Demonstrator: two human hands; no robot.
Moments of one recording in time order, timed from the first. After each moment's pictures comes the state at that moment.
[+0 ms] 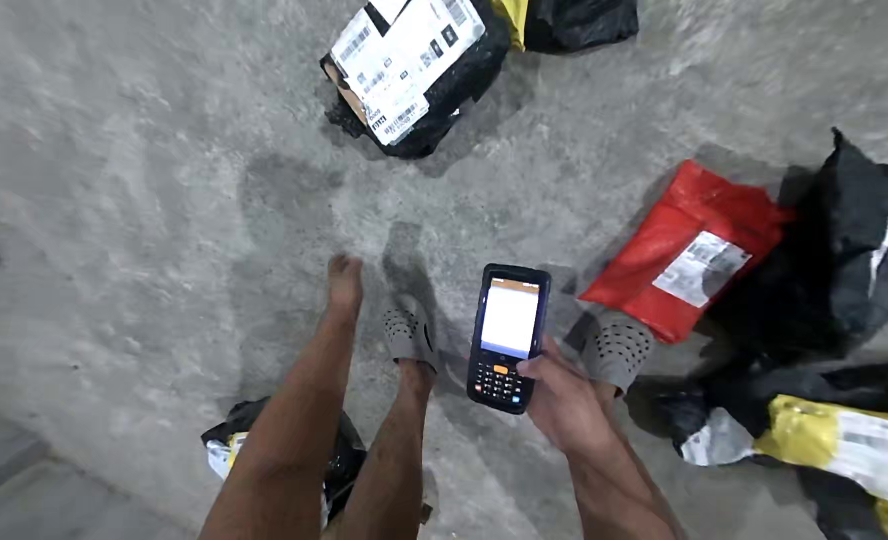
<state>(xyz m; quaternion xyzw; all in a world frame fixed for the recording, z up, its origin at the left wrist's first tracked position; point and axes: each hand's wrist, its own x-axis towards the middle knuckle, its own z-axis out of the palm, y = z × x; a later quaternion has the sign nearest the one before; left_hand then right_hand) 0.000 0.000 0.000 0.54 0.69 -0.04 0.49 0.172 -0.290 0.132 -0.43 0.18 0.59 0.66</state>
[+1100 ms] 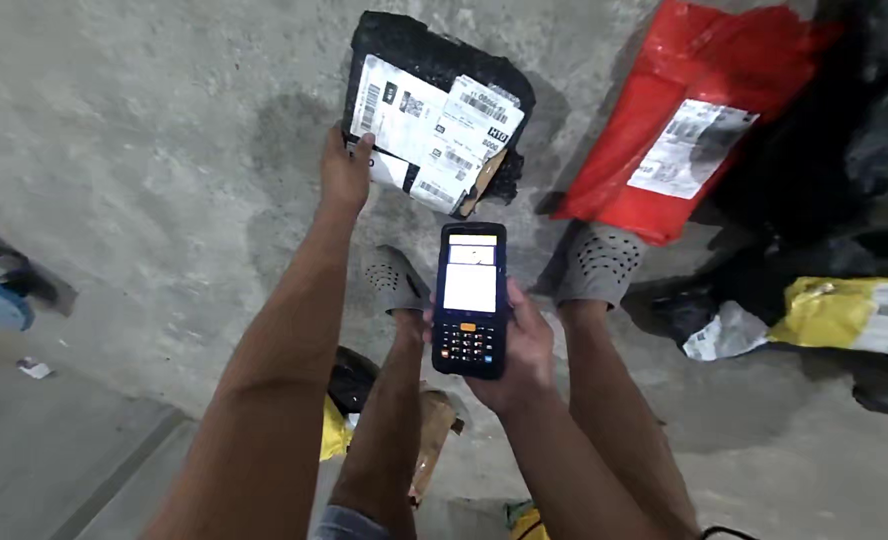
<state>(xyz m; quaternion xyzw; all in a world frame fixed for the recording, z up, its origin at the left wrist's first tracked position) 0.188 -0.025 -0.027 0.80 0.47 -0.18 0.33 0.180 -0.317 0.137 -0.10 0.48 0.46 0.74</state>
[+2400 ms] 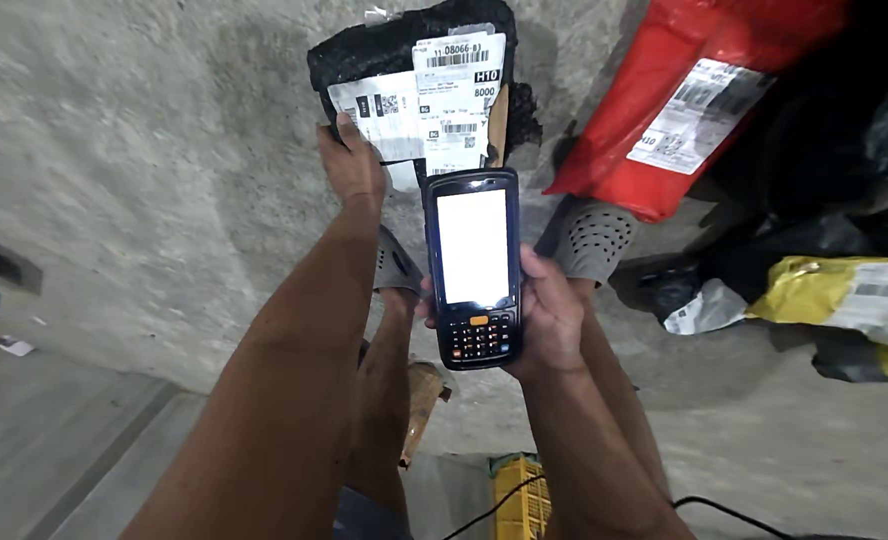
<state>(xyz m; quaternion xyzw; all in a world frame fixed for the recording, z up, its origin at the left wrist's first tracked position) 0.177 -0.091 -0.066 0.72 0.65 -0.08 0.23 0.213 -0.339 0.116 -0.11 0.31 0.54 0.78</state>
